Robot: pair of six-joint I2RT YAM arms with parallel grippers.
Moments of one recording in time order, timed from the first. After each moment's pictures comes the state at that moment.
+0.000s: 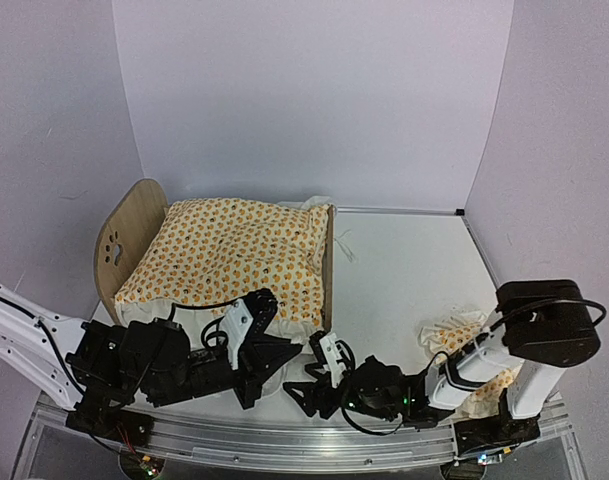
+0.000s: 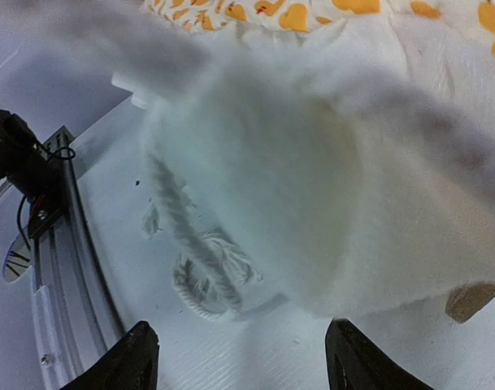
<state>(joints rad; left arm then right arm) -1.67 1.16 0.77 0.17 -0.53 -0.22 1.40 1.78 0.46 0.95 0.31 0.49</state>
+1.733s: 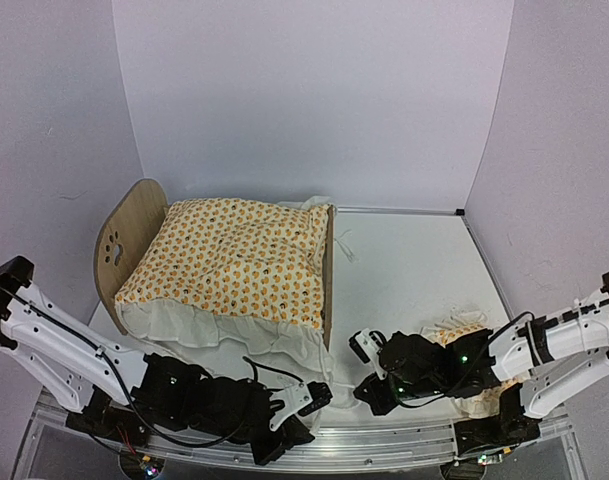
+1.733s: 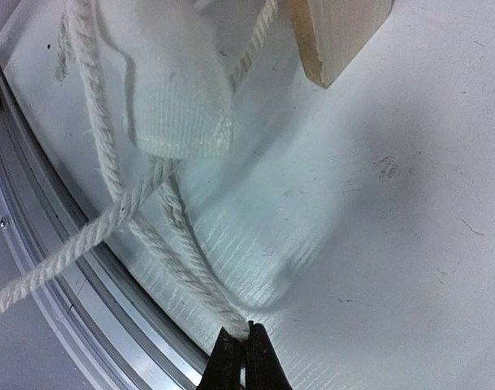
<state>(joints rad) -1.67 1.46 0.78 0.01 -0.09 -0.45 1.30 1.28 0.49 -0.13 0.08 0.66</state>
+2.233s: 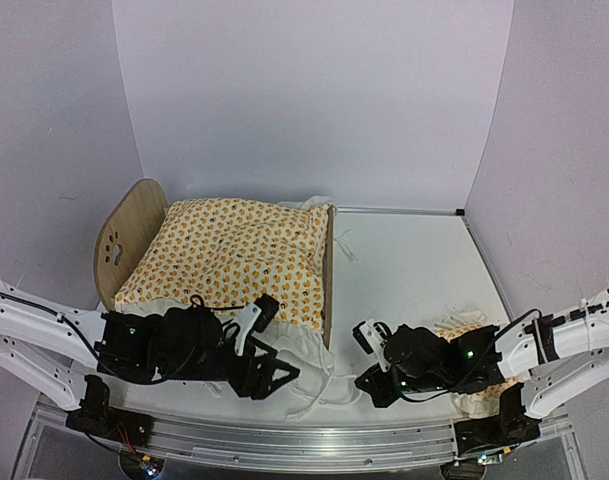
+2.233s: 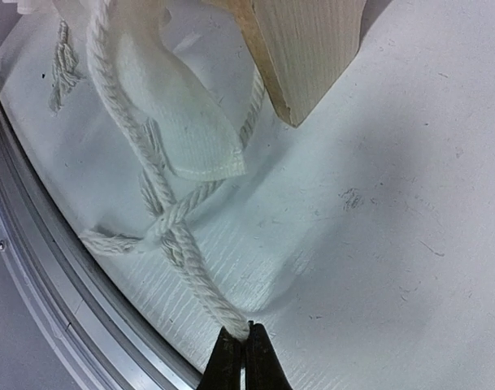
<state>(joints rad) -1.46 1.21 0.67 0.00 -0.14 -0.57 1.28 1.24 0.50 -0.14 0.14 0.63</state>
